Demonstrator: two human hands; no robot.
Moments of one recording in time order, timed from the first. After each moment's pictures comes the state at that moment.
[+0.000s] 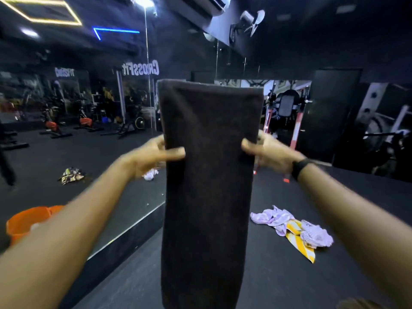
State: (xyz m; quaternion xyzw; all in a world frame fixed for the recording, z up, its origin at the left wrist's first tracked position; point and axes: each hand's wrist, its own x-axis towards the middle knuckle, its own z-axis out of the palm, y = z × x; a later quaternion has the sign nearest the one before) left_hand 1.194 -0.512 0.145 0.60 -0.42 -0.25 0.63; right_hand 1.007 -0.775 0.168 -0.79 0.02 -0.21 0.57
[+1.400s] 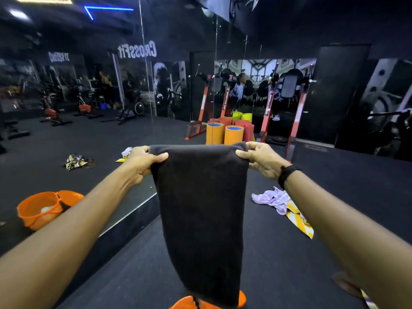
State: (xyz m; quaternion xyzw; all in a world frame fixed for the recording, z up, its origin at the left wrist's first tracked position) left_hand 1.183 -0.504 0.084 0.69 -0.18 -0.16 0.69; right_hand 1.012 -0.762 0.090 -0.71 0.15 -0.21 0.65
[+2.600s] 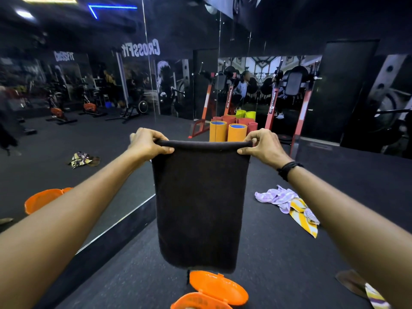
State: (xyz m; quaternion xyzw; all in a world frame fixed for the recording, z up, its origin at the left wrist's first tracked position) left_hand 1.195 -0.506 0.109 0.85 -0.30 0.03 0.43; right_hand 1.006 -0.763 0.105 -0.90 0.16 -0.33 0.23
